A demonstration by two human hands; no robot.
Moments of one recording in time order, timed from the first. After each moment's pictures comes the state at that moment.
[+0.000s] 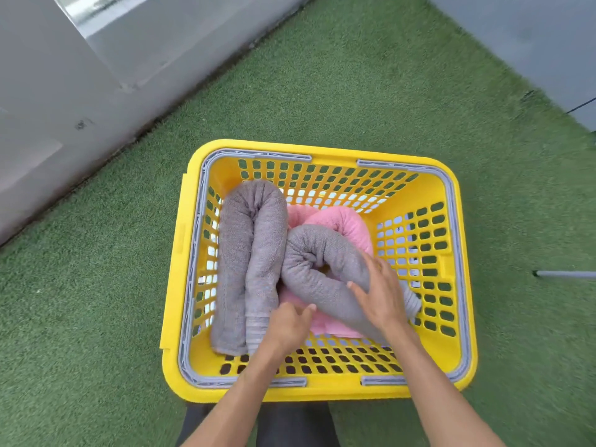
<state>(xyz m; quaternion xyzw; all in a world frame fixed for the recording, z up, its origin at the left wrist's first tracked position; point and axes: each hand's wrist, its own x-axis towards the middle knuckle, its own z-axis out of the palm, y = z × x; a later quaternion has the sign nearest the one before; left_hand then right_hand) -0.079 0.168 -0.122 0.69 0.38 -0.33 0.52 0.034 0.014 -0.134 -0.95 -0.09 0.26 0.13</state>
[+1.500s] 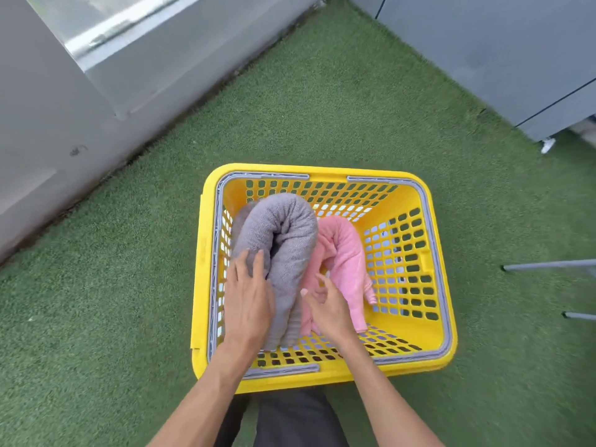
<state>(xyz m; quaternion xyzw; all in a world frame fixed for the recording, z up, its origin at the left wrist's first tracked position) -0.095 0.250 -0.078 0.94 0.24 -0.01 0.23 -0.039 0.102 -0.083 -0.86 0.06 0.33 0.37</state>
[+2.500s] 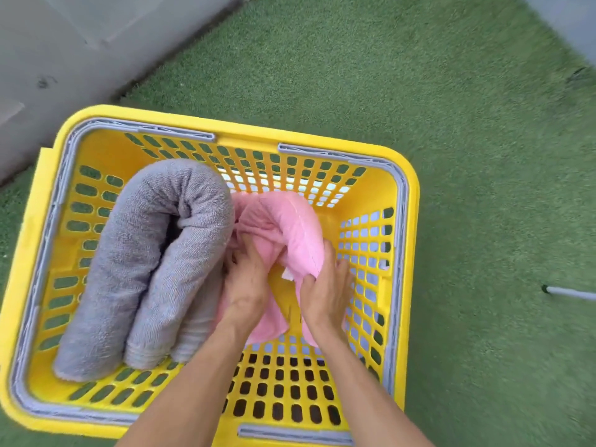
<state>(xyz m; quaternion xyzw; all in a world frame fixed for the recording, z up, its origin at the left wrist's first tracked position) 0.037 0.110 -0.201 0.87 0.40 -0.25 0.15 0.084 -0.005 -0.180 -0.96 0.00 0.22 0.20</state>
